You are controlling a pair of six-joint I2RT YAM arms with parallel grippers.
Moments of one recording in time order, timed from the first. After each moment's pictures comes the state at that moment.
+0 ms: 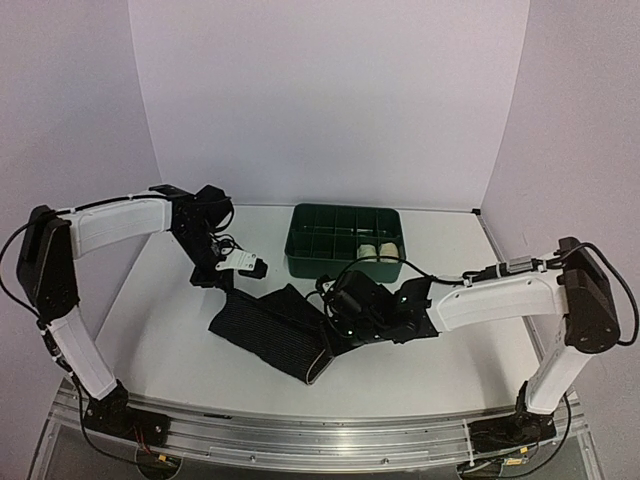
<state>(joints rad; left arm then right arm) -0.54 1.72 1.37 -0.97 0.18 1.12 1.15 1.74 1.12 -0.32 0.18 0.60</state>
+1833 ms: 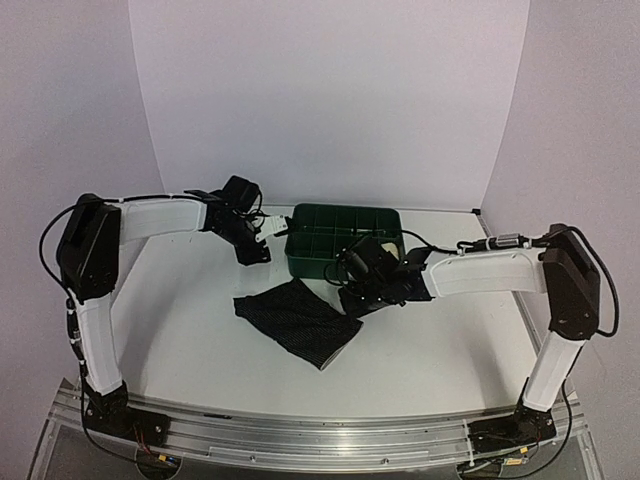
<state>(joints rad) -0.56 1.98 1.52 -0.49 0.05 0.74 0.94 1.83 1.22 -0.39 0.28 0.41</state>
